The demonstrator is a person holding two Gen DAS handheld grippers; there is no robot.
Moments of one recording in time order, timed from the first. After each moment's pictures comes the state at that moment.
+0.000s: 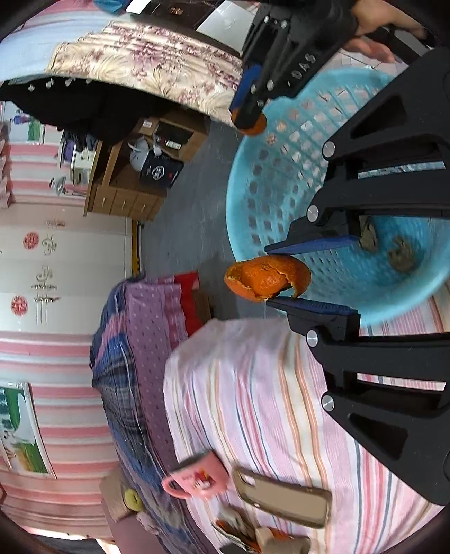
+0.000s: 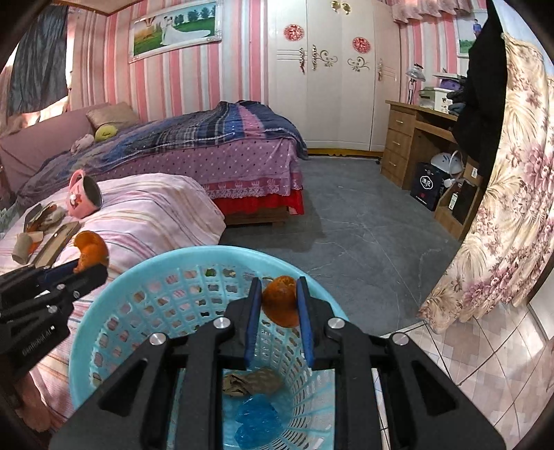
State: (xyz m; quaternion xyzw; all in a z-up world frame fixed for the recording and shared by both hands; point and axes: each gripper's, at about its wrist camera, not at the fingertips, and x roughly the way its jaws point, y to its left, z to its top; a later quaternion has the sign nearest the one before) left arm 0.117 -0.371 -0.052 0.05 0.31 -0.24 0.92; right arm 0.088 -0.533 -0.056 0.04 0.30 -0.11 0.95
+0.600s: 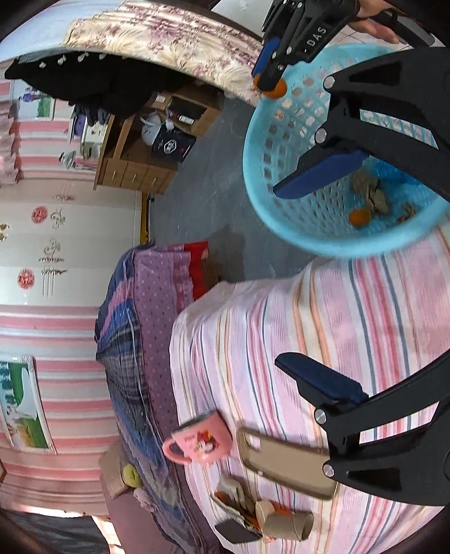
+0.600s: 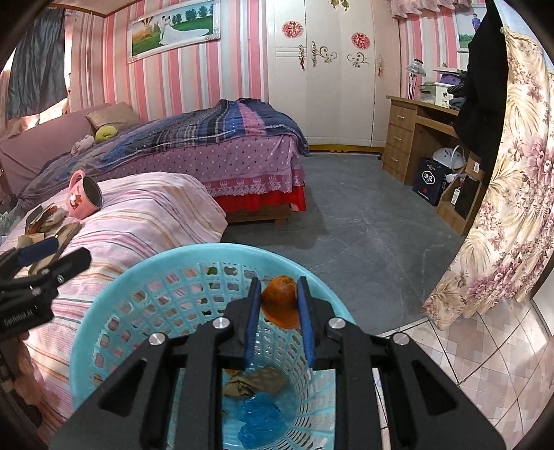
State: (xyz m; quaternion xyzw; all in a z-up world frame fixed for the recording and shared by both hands) left arm 0.143 -0.324 -0.044 0.04 0.30 -0.18 0.94; right arm 0.091 -0.532 -0.058 0.05 0.30 -0.11 0.95
